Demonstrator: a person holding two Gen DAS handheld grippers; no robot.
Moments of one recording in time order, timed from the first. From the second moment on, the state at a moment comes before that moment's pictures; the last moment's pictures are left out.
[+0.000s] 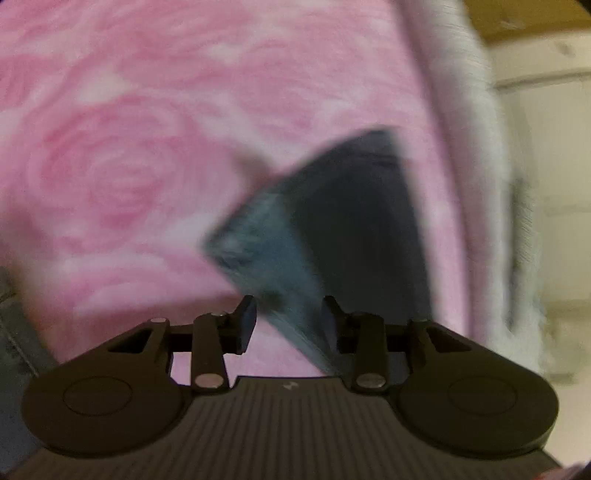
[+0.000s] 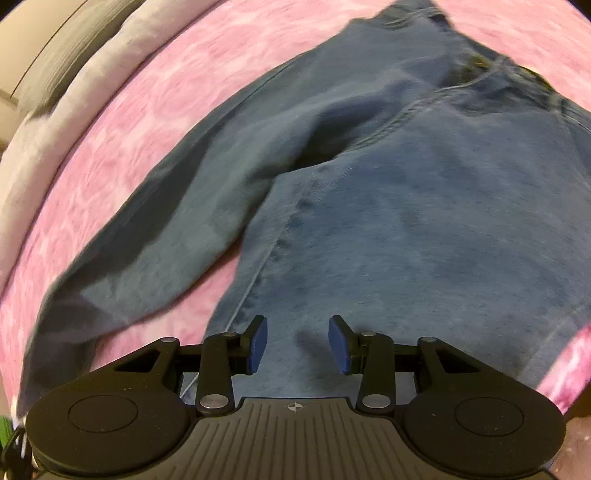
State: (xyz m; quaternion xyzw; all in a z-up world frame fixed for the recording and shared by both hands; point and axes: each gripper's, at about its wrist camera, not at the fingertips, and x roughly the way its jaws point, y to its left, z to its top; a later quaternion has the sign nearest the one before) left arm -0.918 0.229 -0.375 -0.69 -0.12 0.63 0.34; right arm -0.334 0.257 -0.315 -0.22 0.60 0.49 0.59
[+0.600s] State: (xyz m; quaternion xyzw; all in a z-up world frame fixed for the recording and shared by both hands) left arm -0.934 0.278 -0.312 -0.66 -0.07 0.59 0.46; right arm -0.333 0.260 -0.312 -0.21 0.59 0.47 0.61
